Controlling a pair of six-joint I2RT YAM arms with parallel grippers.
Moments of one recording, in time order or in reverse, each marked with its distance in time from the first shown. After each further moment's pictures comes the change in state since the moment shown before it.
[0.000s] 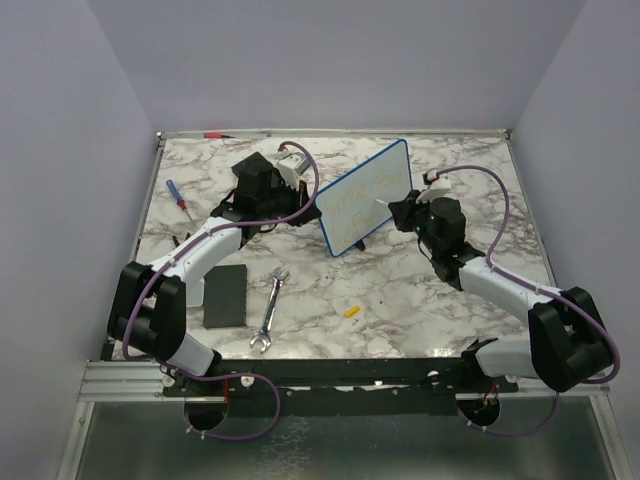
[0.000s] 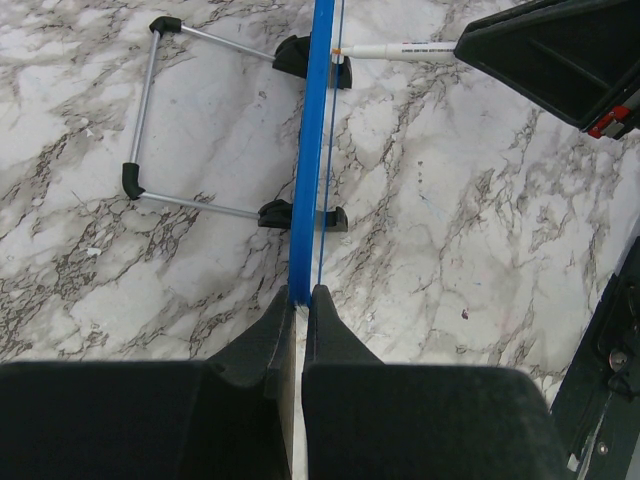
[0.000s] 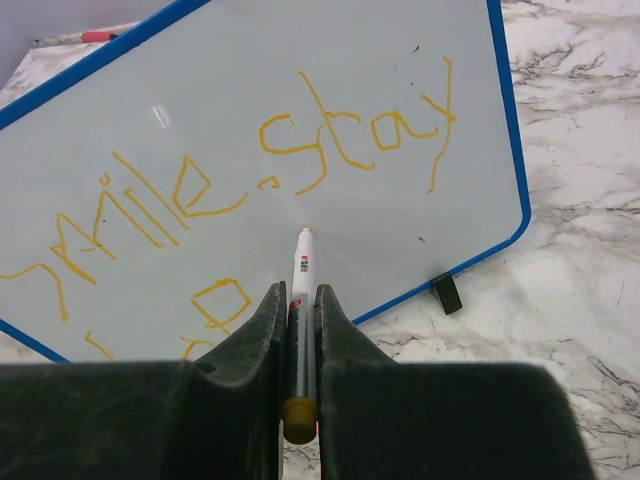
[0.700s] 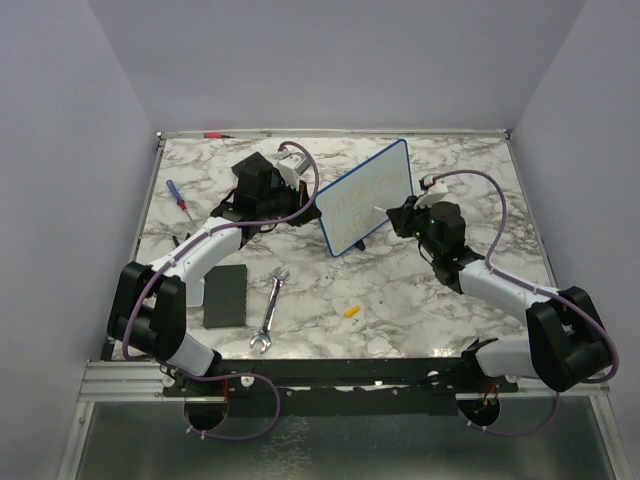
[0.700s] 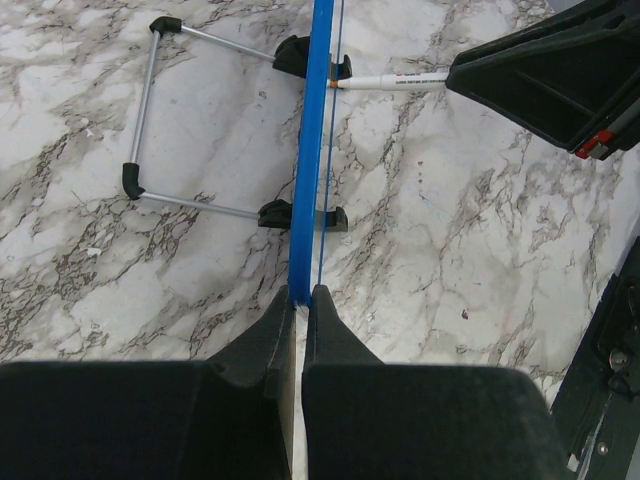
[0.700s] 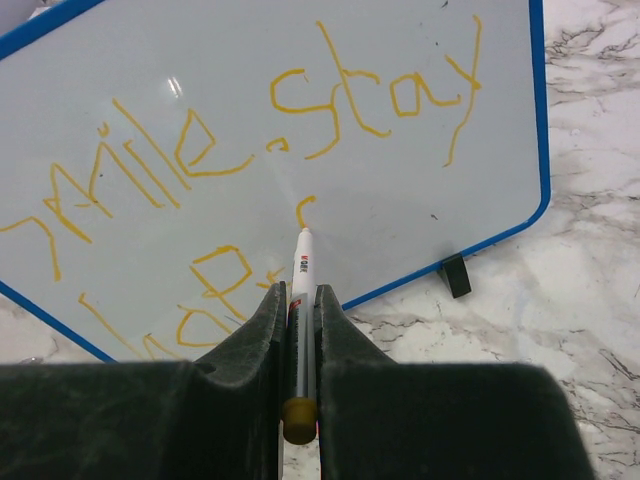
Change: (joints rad) left arm 0.000 0.000 0.000 0.000 0.000 0.000; right arm -0.001 -0.002 -0.039 0.020 -0.076 -0.037
